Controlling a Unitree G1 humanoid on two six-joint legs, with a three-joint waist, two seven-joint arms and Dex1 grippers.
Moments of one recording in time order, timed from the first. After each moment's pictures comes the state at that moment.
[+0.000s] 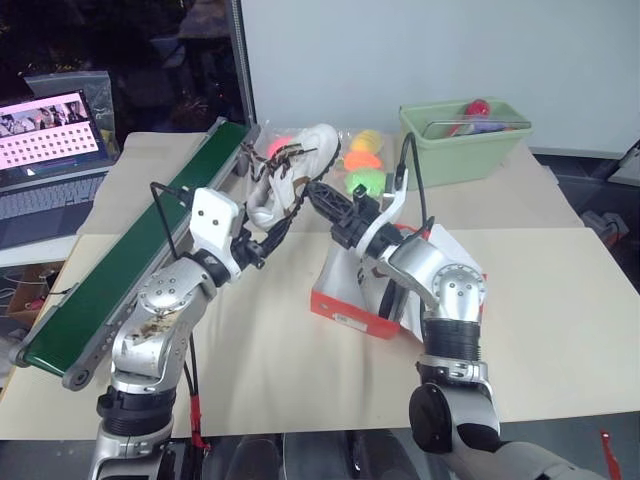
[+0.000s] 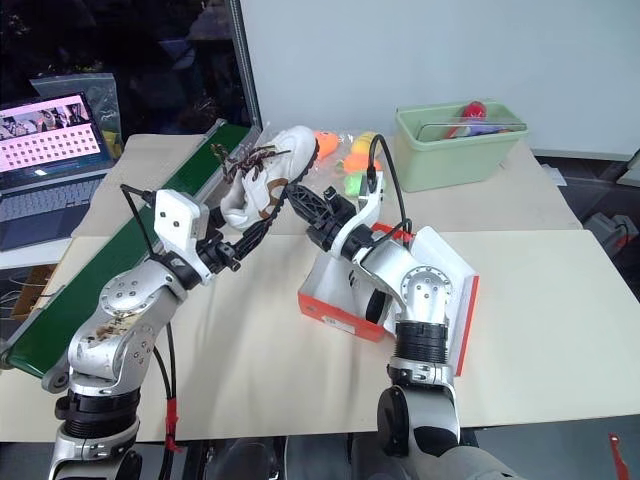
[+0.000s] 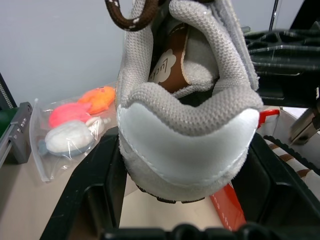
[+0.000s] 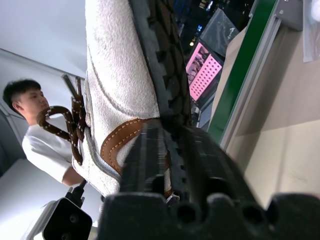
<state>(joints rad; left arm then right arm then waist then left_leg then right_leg) -0.36 0.38 0.06 -0.43 -0.33 0.57 -0.42 -0.74 0.09 -0.30 0.13 1.28 0.92 -0.01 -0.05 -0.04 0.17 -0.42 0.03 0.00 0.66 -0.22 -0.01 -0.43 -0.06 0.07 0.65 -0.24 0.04</state>
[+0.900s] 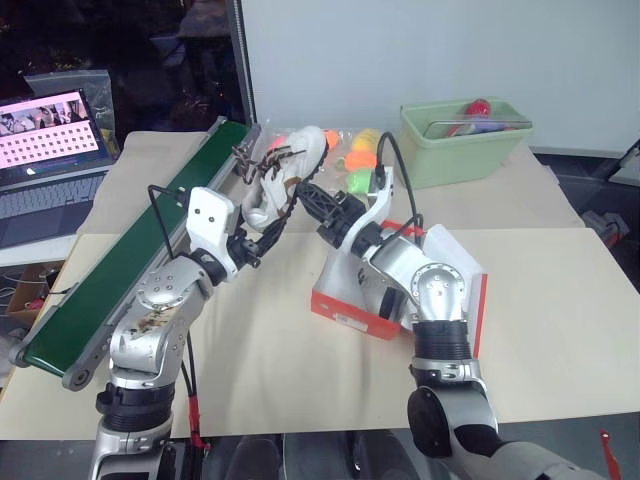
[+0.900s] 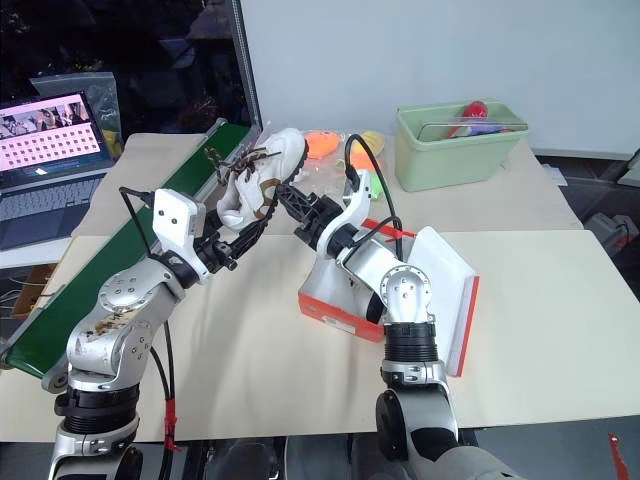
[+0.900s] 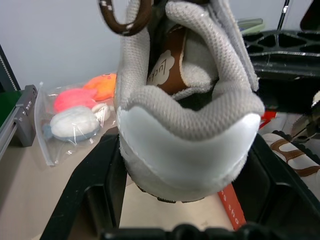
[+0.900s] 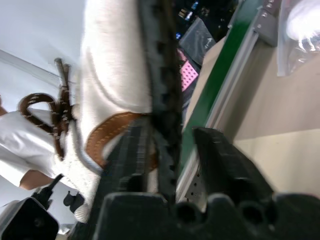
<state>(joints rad) -0.37 0.38 0.07 -0.40 -0.33 0.61 -0.42 -0.74 0.09 -0.18 0.12 1.14 0.82 -0.03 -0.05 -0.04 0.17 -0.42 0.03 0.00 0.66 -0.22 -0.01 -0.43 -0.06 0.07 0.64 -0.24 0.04</state>
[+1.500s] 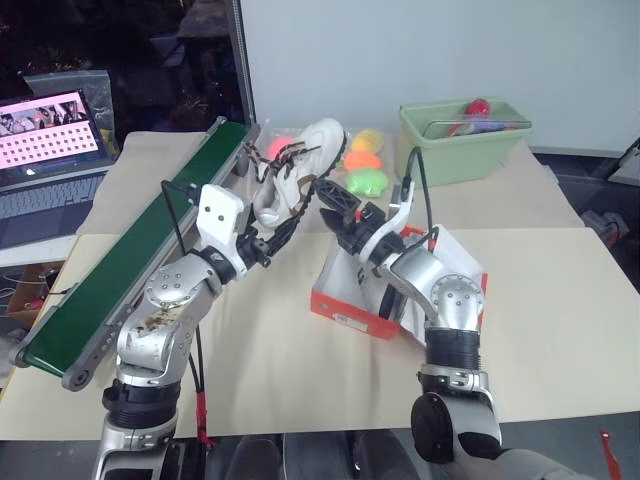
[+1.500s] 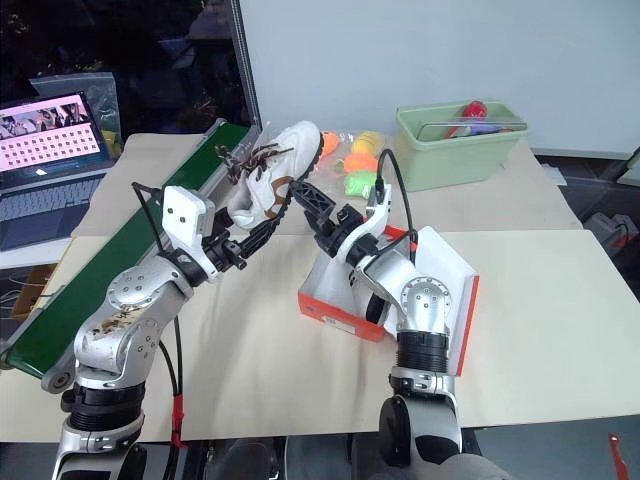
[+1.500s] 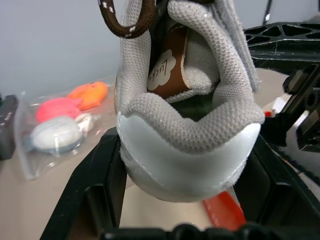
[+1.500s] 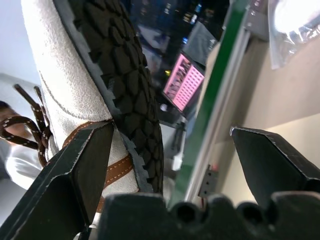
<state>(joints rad) -0.39 0.37 0.03 -0.42 -0.36 0.59 -0.44 -0.66 0.08 -0.33 0.12 1.27 0.88 0.05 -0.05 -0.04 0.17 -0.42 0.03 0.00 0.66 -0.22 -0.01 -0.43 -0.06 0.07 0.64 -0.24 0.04</state>
